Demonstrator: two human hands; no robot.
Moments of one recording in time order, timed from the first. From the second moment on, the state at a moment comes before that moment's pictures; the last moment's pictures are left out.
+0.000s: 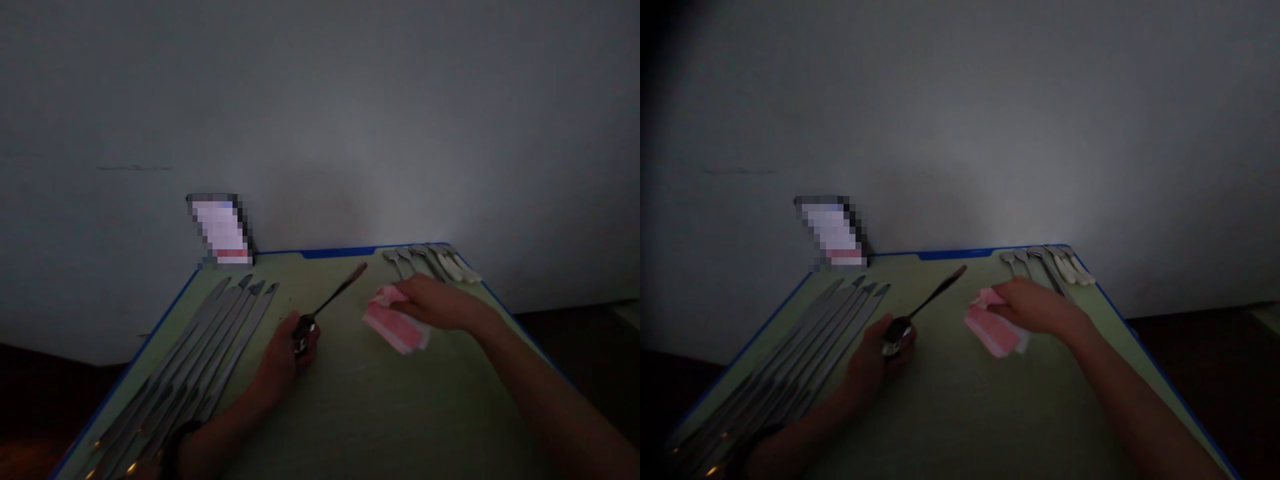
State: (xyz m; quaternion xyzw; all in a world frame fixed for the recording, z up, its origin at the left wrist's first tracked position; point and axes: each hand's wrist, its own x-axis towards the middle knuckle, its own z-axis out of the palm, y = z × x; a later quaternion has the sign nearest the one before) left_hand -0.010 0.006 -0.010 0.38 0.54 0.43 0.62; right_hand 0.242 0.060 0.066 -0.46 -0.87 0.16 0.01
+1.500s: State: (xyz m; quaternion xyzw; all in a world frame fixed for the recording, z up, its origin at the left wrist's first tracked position) left_hand -0.006 -0.007 -0.003 0.77 0.47 0.22 0.38; right_hand 0.265 0.101 0.020 -0.73 -0.68 0.01 -0.01
